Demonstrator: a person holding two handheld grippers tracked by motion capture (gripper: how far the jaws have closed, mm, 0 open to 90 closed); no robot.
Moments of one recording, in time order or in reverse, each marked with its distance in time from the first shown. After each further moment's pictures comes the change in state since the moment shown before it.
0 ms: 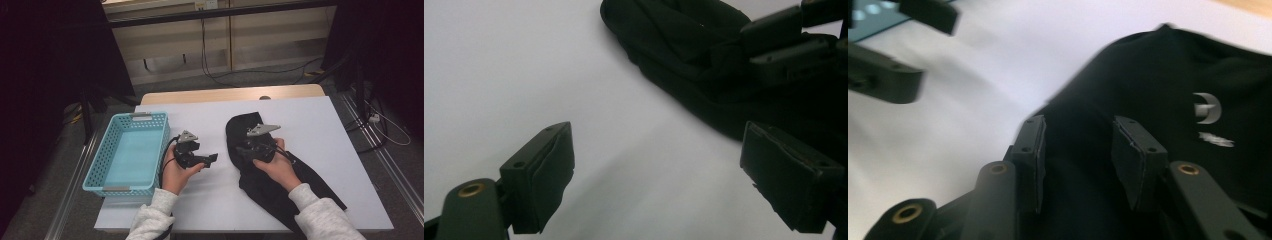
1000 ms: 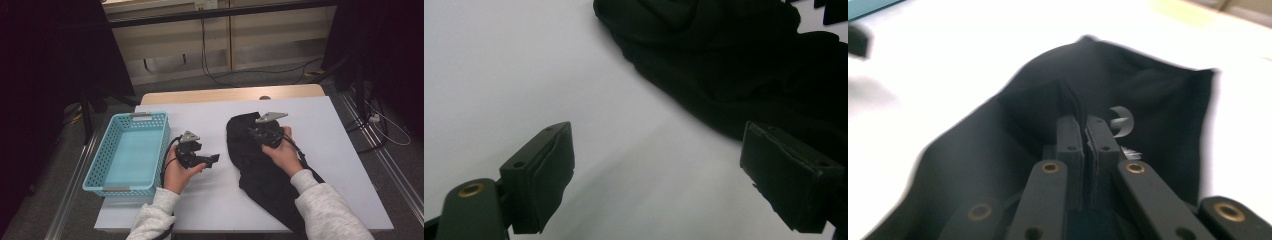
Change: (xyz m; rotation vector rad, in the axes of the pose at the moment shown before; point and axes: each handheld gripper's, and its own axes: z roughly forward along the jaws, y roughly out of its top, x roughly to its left) left arm 0.000 0.000 0.005 0.017 -0.015 0.006; right arm -0.046 0.012 0.003 -0.009 -0.093 0.019
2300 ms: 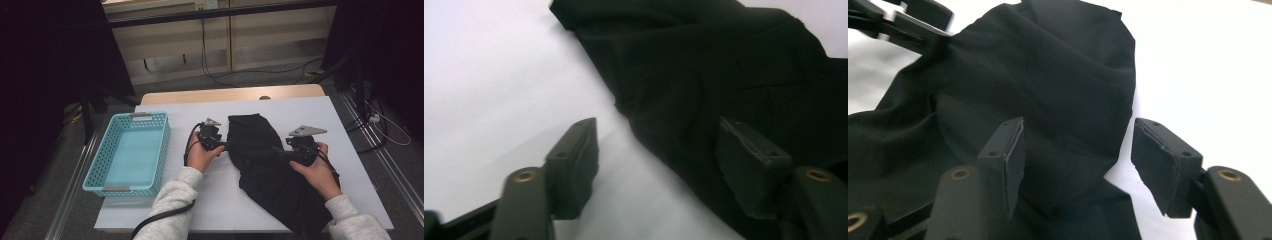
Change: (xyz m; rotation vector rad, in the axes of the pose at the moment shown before) left arm 0.000 0.038 0.081 0.068 -0.014 -0.036; right arm -0.019 -0.058 -0.072 0.006 -0.078 0.090
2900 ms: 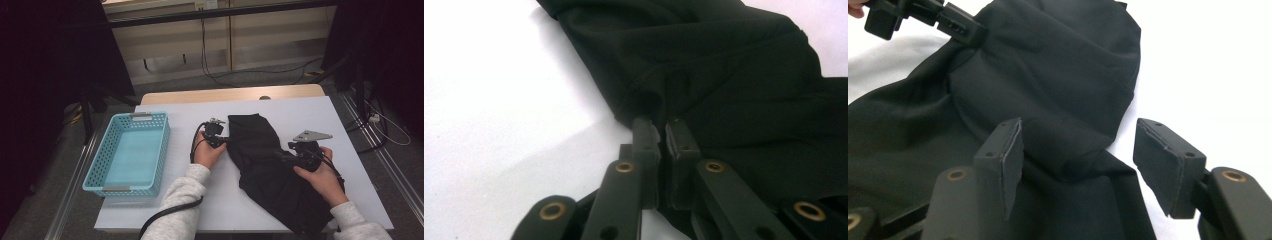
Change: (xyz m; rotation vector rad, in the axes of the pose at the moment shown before) left arm -0.006 0.007 0.008 0.032 0.004 -0.083; right arm 0.000 -0.012 -0.010 -0.012 0.031 -0.006
